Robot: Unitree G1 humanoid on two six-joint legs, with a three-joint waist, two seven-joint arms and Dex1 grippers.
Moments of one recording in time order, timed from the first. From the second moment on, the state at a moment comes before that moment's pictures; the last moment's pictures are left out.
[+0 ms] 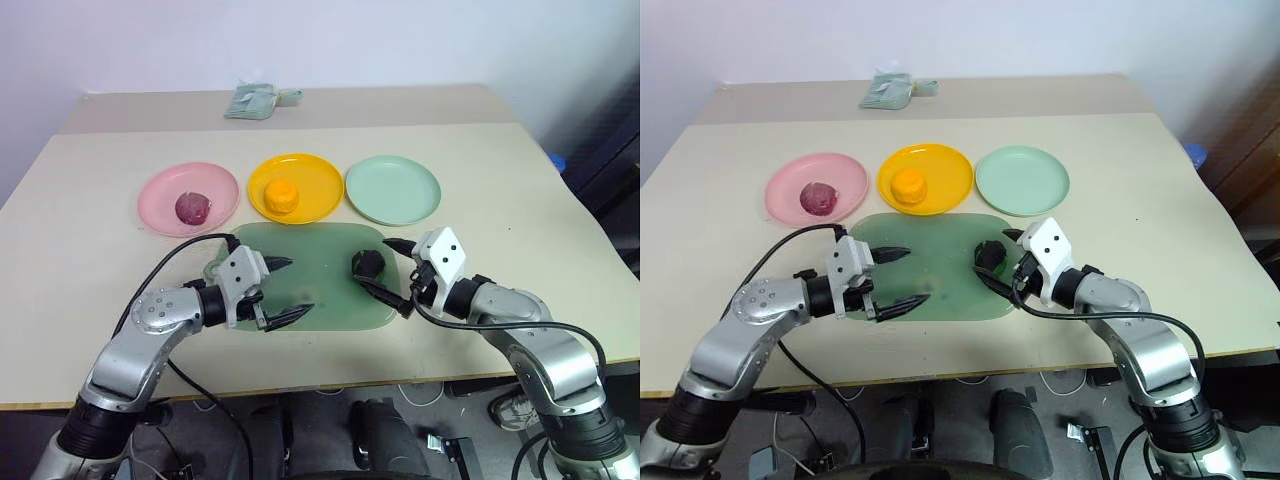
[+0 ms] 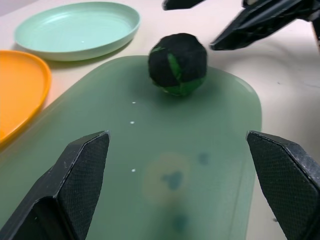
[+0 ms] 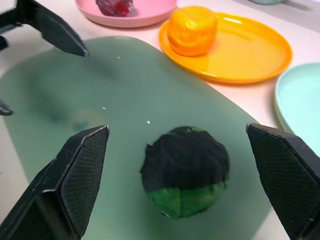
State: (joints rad) left arm -0.13 0.61 -0.11 -0.40 -0.32 0.38 -0.86; right arm -0.16 -0.57 0.07 -0.46 0.36 0.56 0.59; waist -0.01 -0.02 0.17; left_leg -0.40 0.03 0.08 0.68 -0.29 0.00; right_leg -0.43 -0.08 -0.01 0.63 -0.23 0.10
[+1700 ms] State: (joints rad) left arm -0.19 0.45 -0.08 -0.39 -0.26 0.45 -0.57; right arm -0.88 -0.33 0.03 0.71 0.08 0.20 0.37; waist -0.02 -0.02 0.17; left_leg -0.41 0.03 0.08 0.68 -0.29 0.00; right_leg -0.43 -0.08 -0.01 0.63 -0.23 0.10
